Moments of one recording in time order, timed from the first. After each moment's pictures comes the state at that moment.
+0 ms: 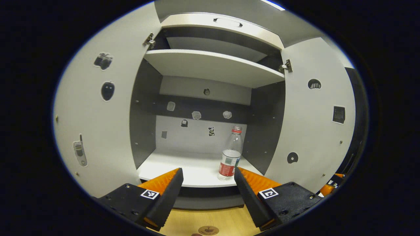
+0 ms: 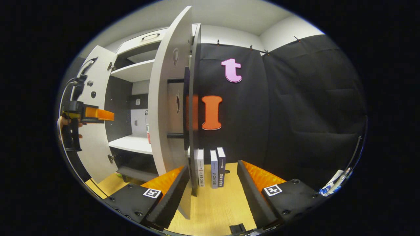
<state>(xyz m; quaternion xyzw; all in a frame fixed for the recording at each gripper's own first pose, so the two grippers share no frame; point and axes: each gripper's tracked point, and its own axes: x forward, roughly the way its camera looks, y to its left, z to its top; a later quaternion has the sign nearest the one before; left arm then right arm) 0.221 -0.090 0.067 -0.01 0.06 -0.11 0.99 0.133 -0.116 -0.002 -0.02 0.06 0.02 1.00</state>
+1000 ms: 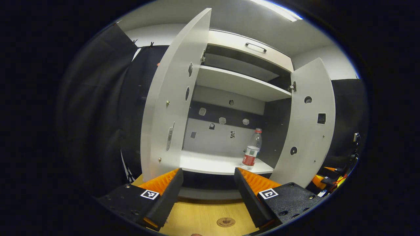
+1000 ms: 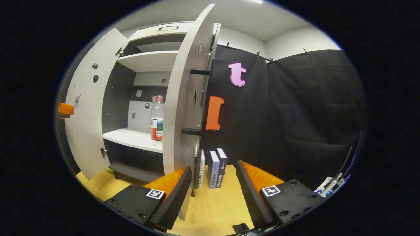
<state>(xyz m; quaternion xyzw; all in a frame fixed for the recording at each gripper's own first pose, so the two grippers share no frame) 0.133 0.043 0.065 -0.03 0.03 -0.08 1.00 0.131 -0.038 -0.006 -0.06 0.04 -0.01 1.00</state>
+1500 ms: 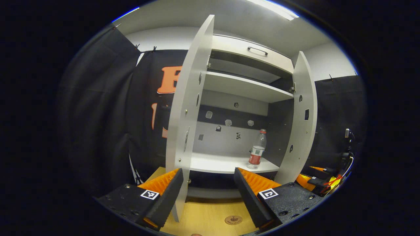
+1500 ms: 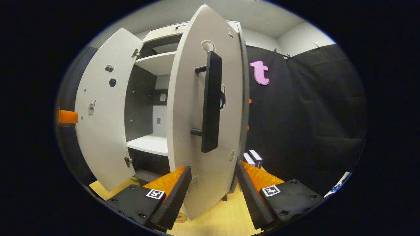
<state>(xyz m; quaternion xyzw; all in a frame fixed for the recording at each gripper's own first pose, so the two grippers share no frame) 0.115 0.078 0.068 -0.02 0.02 -0.06 1.00 0.157 0.079 -0.011 -0.04 0.05 0.09 0.99</state>
